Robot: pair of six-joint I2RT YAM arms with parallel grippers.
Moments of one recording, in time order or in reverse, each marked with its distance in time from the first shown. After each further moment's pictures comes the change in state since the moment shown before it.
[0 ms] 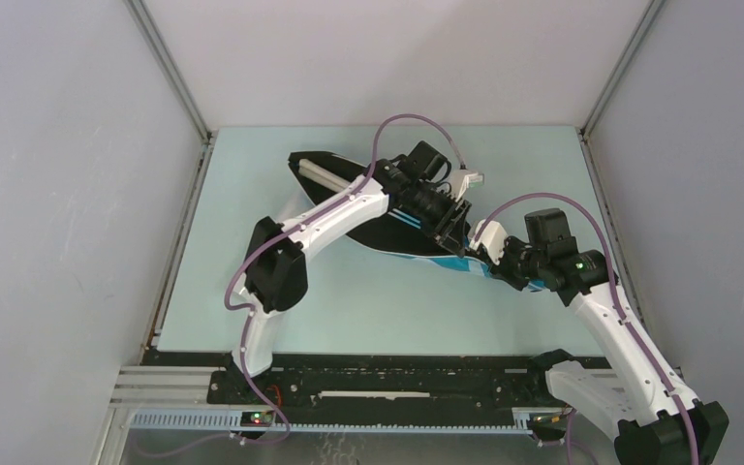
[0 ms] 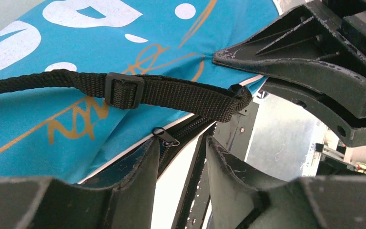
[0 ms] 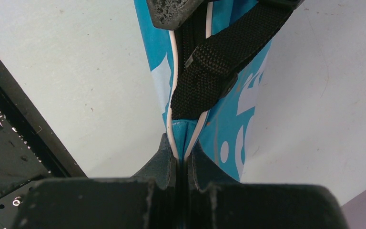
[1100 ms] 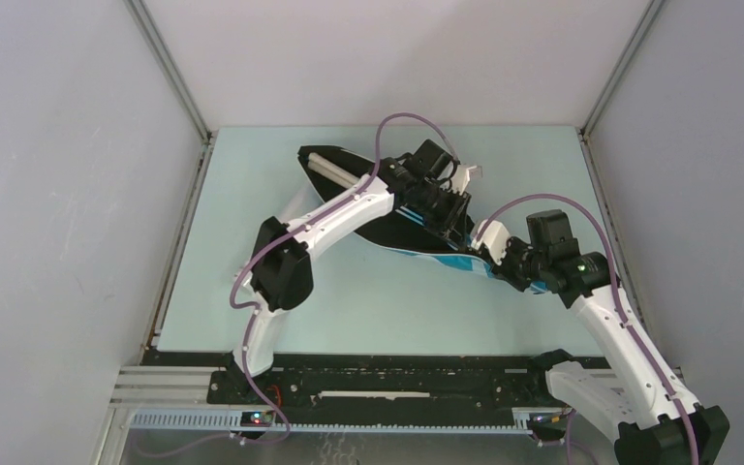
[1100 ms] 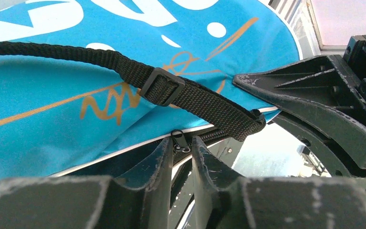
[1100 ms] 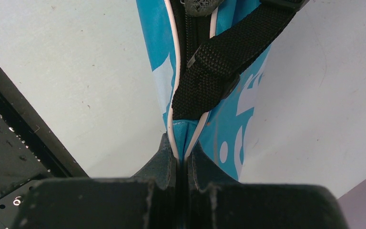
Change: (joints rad) left arm -0.014 0.038 0.069 -0.014 -0.129 -0.230; right arm 0.006 -0.013 -0.002 -0.007 0.027 0.019
